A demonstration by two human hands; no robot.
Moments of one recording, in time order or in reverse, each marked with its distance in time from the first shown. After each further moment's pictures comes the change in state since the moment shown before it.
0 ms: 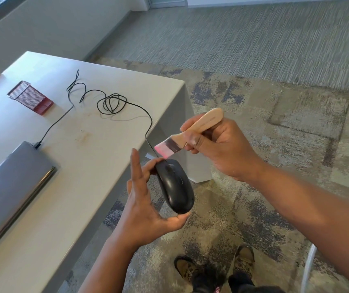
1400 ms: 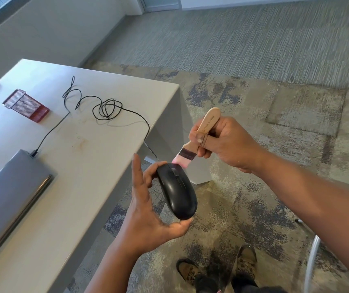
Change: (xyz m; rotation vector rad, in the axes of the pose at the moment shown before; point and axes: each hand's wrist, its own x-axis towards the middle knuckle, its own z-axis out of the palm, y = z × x) left_hand 0.003 0.010 0.006 -0.087 -0.062 0.079; right_hand 0.009 0.005 -0.029 -0.055 -0.007 0.171
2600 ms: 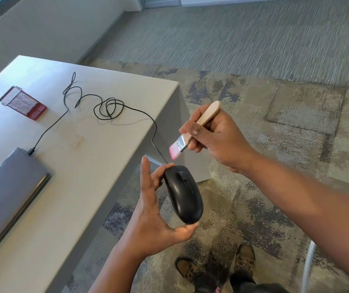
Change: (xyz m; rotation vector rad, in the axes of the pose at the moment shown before) left_hand -0.005 -0.012 0.014 -0.033 -0.034 0.009; right_hand 0.010 0.002 0.016 0.171 0.104 -0.024
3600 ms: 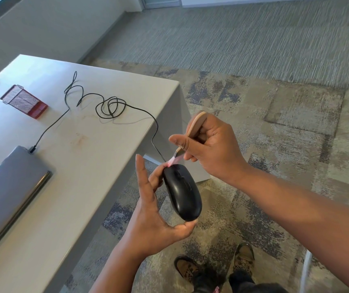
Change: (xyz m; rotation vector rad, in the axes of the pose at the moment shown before) left_hand -0.004 0.012 0.000 -0.041 0.043 -0.089; right_hand -0.018 0.007 0.023 -0.164 0.046 -0.301
